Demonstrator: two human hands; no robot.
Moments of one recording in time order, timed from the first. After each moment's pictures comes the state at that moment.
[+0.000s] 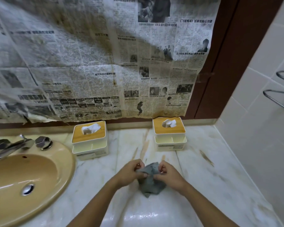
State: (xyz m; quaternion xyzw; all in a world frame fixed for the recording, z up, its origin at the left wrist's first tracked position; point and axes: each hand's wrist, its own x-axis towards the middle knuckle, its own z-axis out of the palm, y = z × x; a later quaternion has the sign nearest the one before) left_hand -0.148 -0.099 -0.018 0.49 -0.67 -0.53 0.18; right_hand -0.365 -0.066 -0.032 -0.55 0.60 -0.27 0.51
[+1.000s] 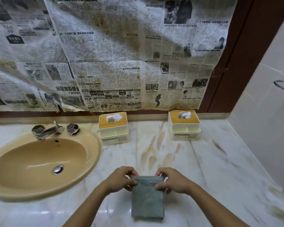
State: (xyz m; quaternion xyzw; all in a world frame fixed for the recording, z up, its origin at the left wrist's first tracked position) left_hand -0.033 0.007 0.006 0.55 -0.62 -0.54 0.14; right_hand -0.292 0.013 -0.005 -0.63 0.54 -0.13 0.54
